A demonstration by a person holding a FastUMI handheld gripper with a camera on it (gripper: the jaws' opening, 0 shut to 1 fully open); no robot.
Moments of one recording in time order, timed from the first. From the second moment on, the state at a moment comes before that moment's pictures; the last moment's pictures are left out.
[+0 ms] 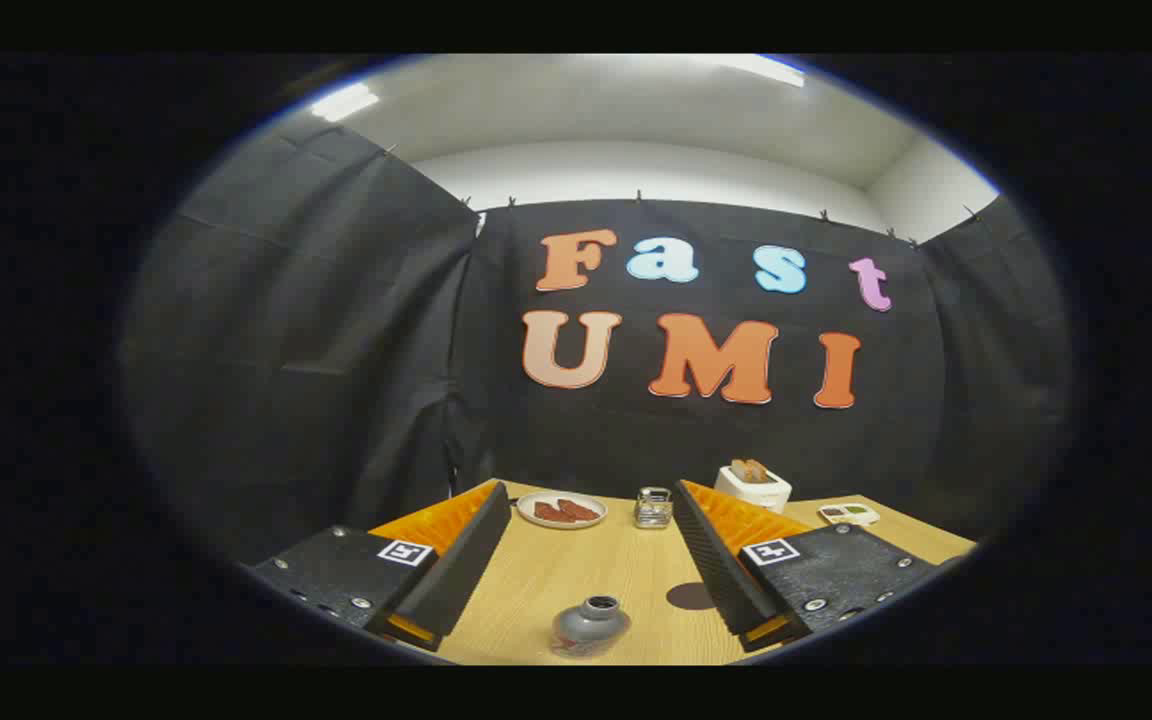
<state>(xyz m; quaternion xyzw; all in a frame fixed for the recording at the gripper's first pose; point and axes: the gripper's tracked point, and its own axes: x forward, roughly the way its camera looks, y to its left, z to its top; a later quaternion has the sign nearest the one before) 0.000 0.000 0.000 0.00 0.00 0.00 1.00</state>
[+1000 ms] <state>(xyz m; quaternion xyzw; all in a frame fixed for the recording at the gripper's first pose) -0.017 -0.020 -0.011 0.02 0.04 -0.03 1.00</state>
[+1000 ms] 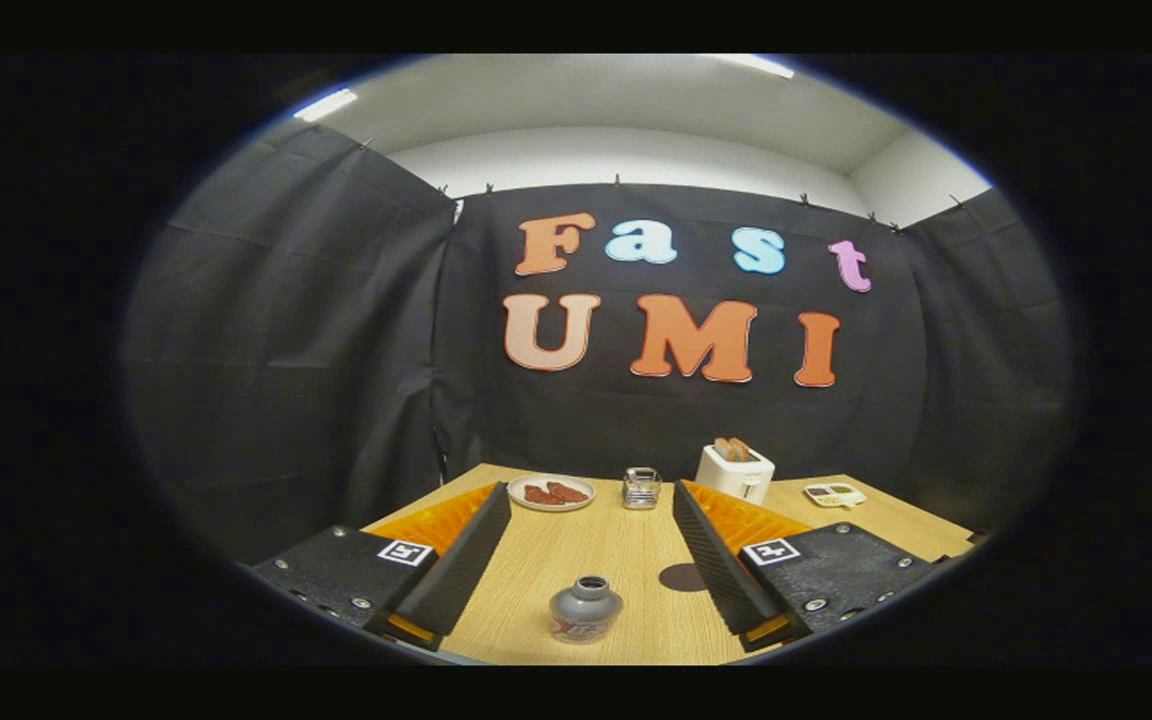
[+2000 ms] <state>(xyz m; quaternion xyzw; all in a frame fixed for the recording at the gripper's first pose) -0.028 -0.022 -0.060 0.04 0.04 -0.04 1.00</state>
